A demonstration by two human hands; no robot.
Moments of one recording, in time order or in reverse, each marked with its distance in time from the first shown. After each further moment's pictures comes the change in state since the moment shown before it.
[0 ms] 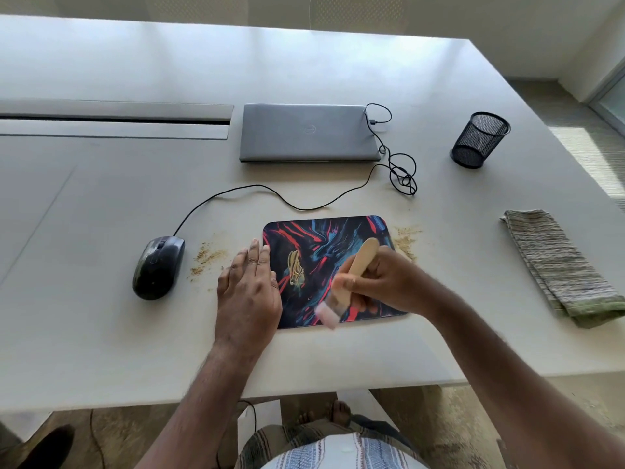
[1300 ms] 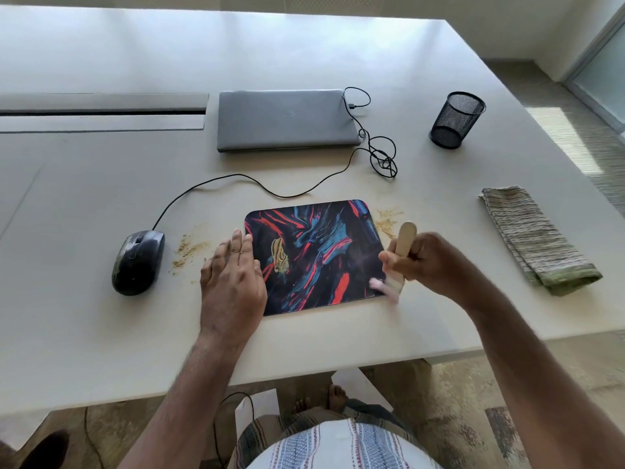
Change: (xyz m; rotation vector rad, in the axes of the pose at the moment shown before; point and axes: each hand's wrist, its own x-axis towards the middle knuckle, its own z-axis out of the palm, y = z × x) left_hand -0.001 0.001 -0.004 -0.027 -0.041 0.001; right_hand -0.058 0.035 -0.051 -0.187 0.275 0.079
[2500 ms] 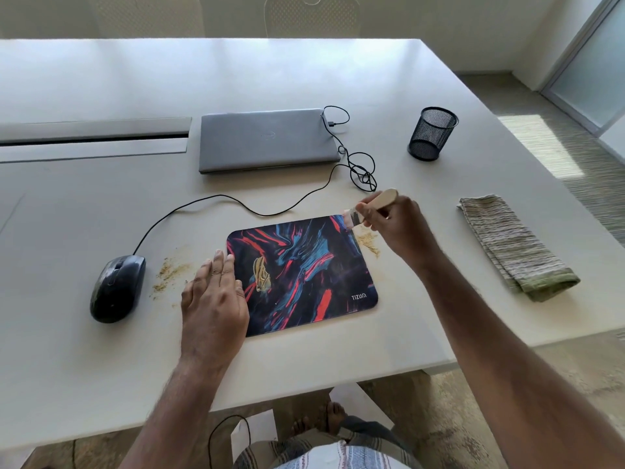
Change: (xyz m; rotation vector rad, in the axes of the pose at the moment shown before) left_hand 0.000 0.000 0.003 -0.008 0.000 -0.001; right_hand 0.068 -0.006 -0.015 -0.187 0.432 -0.033
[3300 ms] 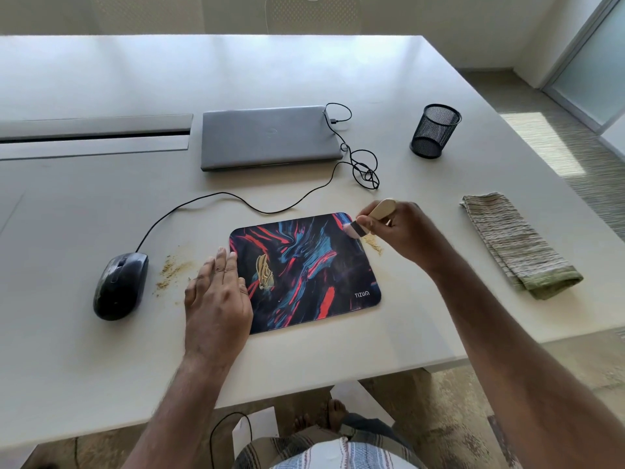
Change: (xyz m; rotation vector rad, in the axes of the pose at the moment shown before) left_hand -0.001 0.001 -0.001 0.027 0.014 0.009; right_hand -0.009 0.000 -0.012 -0.081 -0.201 -0.144
